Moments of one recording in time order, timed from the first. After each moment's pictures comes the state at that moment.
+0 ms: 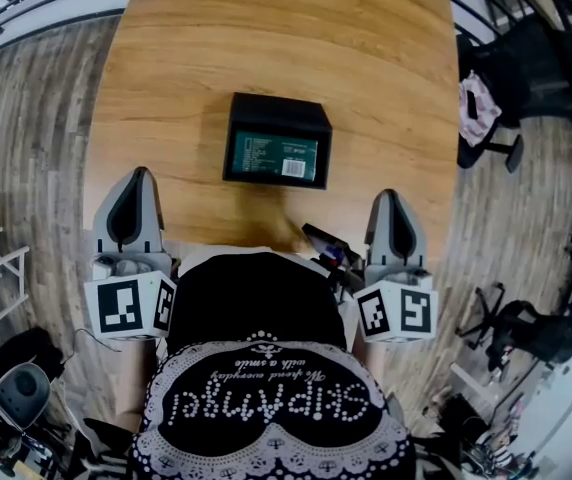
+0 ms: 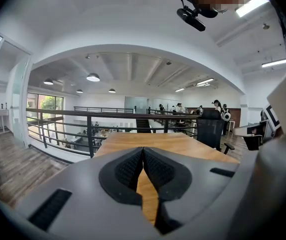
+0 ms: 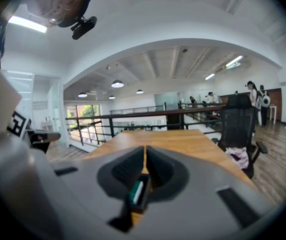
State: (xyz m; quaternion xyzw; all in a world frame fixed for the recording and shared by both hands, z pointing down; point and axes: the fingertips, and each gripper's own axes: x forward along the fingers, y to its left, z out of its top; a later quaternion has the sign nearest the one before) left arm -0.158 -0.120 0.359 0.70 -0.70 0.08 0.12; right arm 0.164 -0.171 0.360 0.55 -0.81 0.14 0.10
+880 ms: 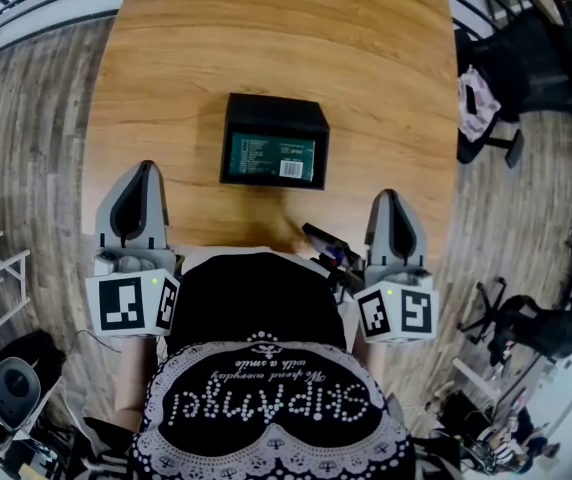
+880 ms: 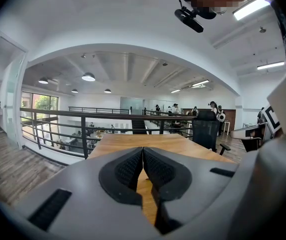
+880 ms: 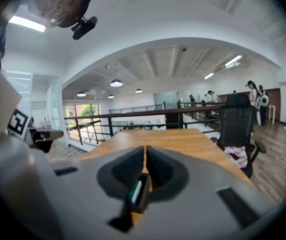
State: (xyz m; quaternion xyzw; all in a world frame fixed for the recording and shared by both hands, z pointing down) left arm -0.144 -0.137 0.351 0.72 -0.68 0.08 0.11; right arm 0.169 -0.172 0.359 0.56 -0.81 0.14 0.10
